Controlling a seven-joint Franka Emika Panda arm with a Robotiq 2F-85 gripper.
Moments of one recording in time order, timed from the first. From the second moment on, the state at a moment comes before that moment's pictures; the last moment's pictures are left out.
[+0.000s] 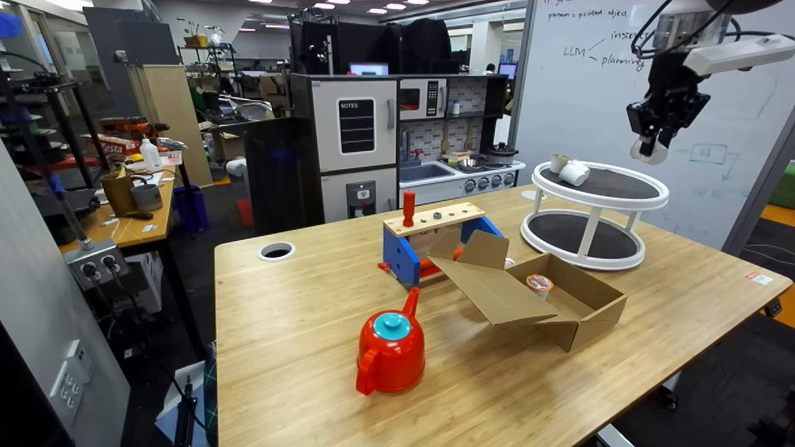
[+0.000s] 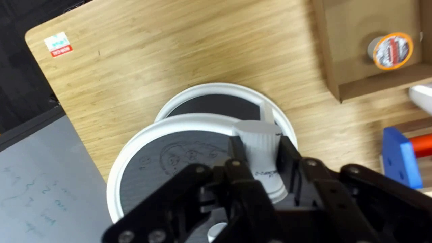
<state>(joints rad) -0.03 -0.16 -0.07 -2.09 -0.21 1.97 0.35</state>
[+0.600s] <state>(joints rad) 0.00 -0.26 -0.02 -2.22 -0.11 2.07 0.06</state>
